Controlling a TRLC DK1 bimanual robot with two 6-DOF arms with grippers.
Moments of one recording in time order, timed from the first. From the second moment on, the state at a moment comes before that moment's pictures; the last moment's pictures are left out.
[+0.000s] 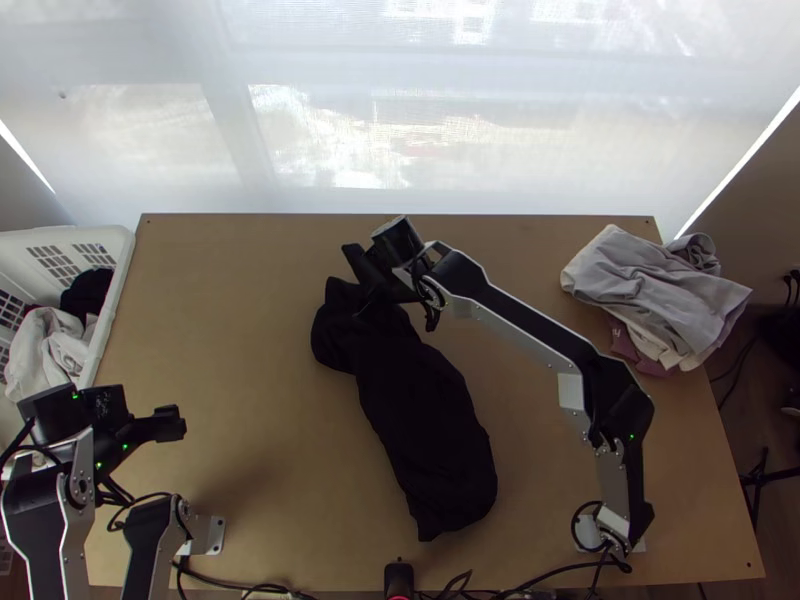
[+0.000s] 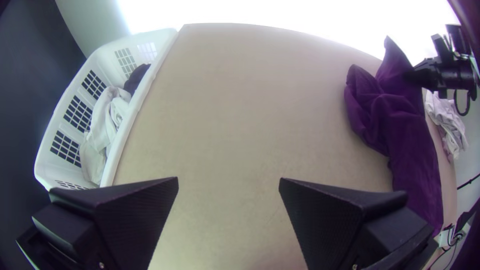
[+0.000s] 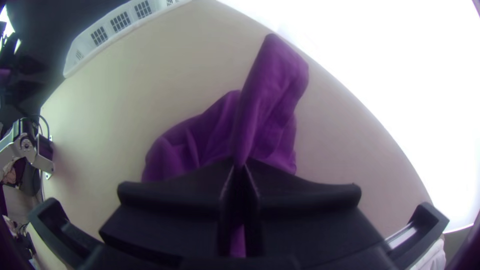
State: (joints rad) left arm 0.36 0.51 0.74 -1.07 0.08 0.17; right arm 0.80 2.07 1.89 -0.62 -0.06 -0.08
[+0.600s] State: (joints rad) left arm 0.26 0.57 0.74 -0.95 0.09 0.12; right arm 0.85 1.70 1.87 -0.69 0.10 -0.30
